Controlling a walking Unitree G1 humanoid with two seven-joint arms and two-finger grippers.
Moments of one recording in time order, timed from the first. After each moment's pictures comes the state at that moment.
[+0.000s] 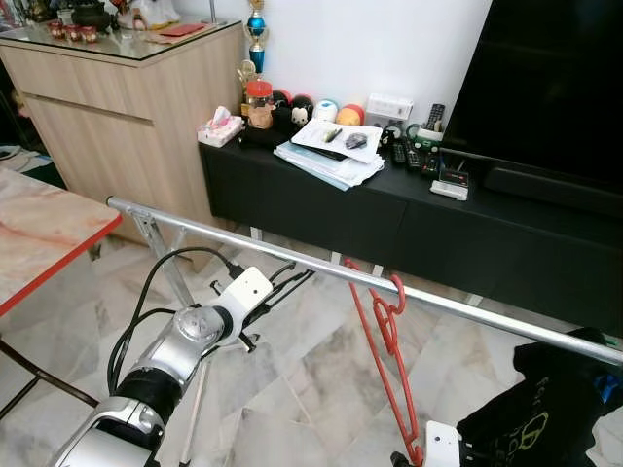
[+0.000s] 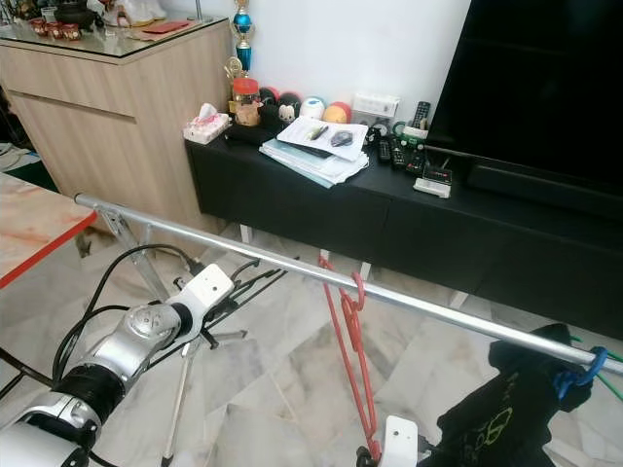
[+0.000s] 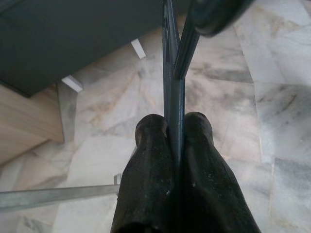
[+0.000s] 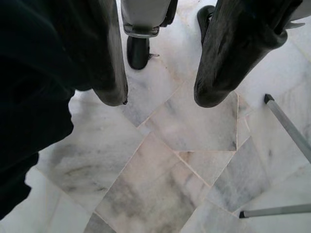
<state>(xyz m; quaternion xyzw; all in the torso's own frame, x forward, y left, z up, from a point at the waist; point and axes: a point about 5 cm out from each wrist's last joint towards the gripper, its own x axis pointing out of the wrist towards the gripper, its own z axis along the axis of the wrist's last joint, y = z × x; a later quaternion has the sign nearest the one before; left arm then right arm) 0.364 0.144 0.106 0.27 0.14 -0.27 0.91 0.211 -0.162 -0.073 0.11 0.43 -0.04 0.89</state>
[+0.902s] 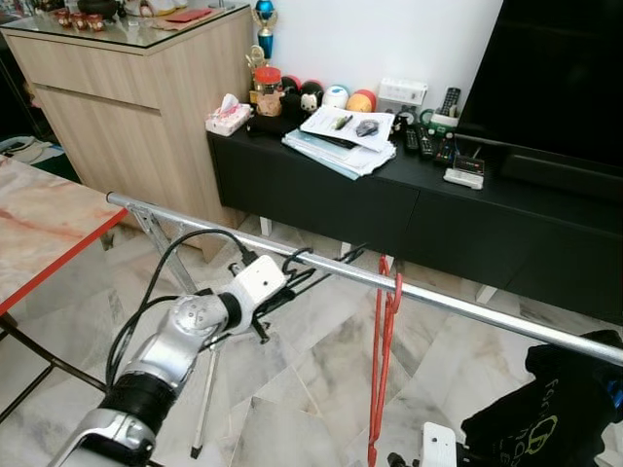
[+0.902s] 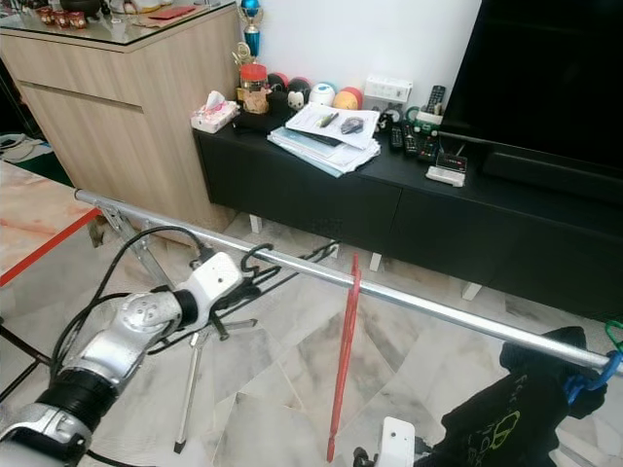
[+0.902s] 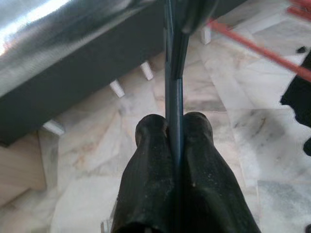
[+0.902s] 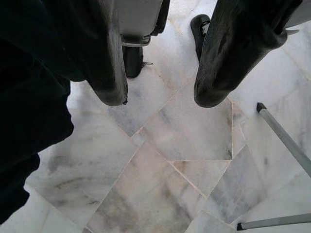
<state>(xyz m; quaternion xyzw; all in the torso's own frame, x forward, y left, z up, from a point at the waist) 0.356 0.129 0.129 0.25 0.07 -0.34 0.90 0.210 -0.157 -0.074 0.12 0.44 -0.04 0.89</state>
